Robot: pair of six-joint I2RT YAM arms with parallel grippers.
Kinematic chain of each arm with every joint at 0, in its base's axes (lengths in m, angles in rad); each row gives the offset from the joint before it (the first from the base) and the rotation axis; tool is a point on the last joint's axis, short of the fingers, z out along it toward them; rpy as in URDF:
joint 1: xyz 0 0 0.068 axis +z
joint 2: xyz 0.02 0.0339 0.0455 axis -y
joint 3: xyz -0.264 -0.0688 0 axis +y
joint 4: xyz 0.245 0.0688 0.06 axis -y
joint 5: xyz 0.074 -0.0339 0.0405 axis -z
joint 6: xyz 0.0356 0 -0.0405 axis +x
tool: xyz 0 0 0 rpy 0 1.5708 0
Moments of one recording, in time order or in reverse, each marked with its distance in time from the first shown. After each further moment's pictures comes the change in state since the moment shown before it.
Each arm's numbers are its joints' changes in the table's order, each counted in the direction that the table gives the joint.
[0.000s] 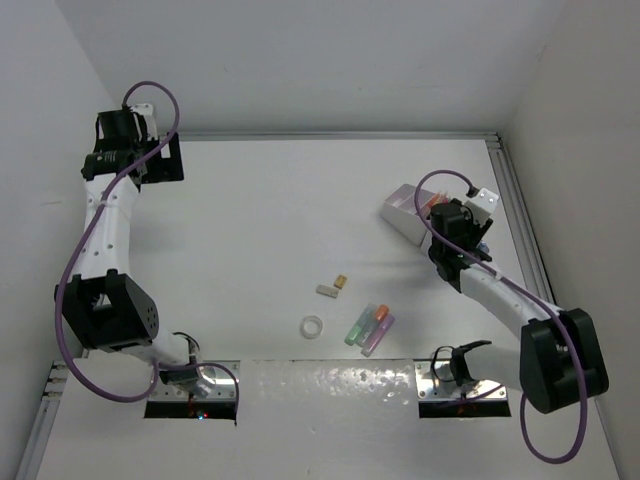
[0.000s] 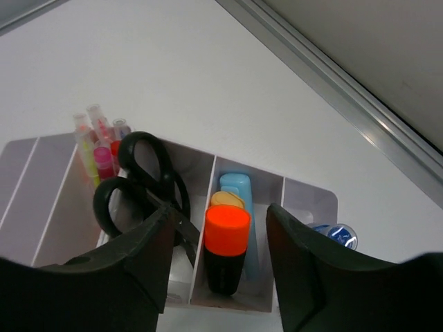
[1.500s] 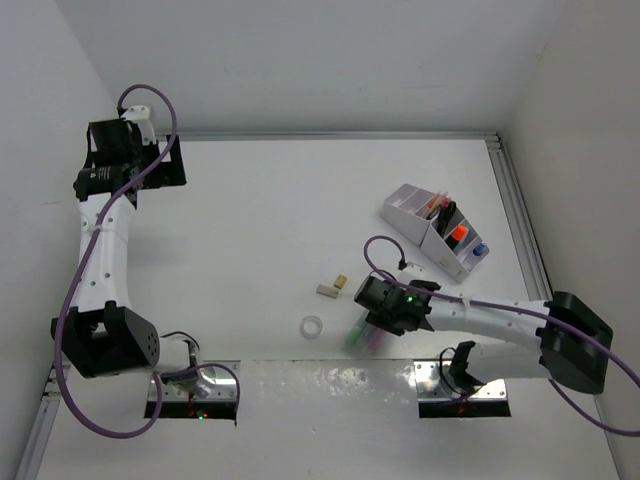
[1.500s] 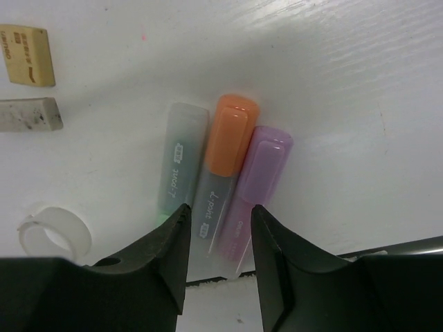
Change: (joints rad) left arm 0.000 0.148 0.080 0.016 0.111 -0.026; right arm 0.783 -0.012 -0.045 -0.798 -0.468 0.949
